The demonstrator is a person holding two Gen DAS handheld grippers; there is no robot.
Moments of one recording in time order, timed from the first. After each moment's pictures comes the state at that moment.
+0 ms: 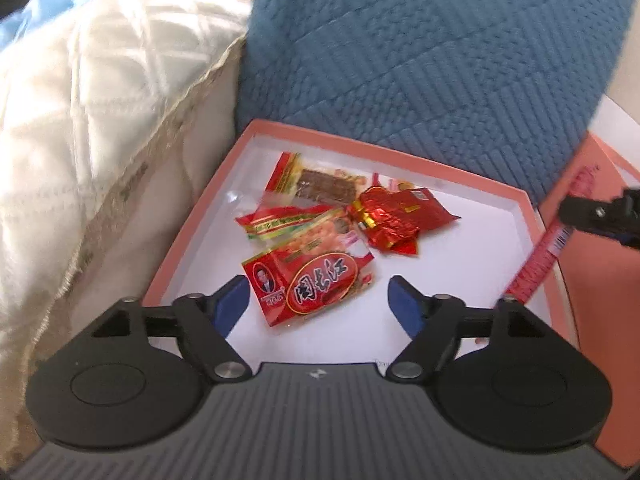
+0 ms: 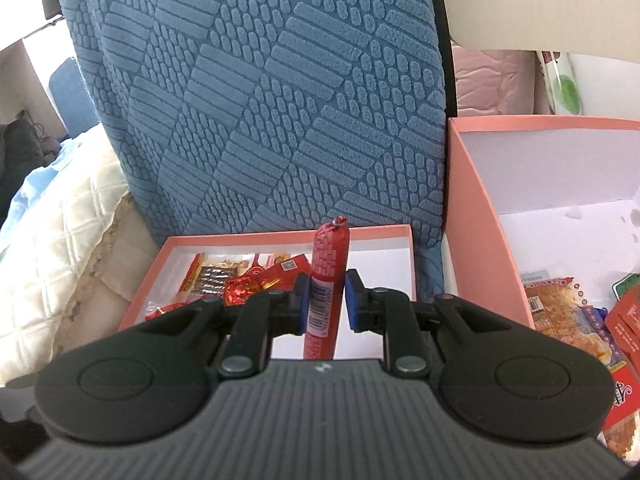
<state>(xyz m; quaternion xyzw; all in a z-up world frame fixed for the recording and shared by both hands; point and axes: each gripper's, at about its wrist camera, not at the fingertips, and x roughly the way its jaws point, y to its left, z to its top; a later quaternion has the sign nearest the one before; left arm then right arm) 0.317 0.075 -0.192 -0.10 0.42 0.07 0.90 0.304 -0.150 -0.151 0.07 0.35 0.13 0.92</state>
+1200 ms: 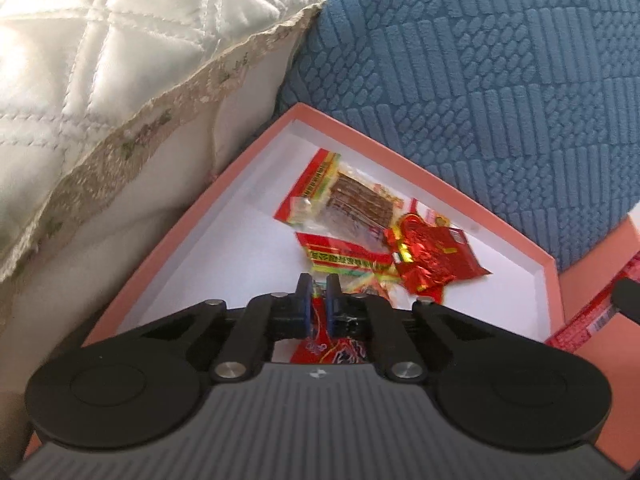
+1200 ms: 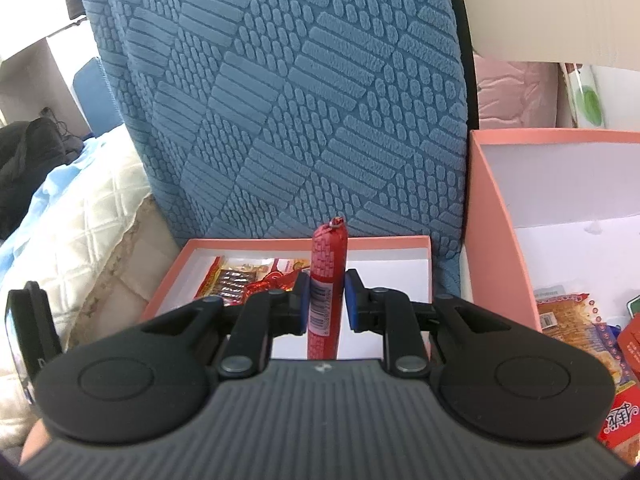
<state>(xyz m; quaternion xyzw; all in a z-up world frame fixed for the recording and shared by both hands) 0.338 0.106 -0.219 -0.21 0.40 0.11 0.88 0.298 -0.151 -0.146 0.07 0.34 0.17 0.92</state>
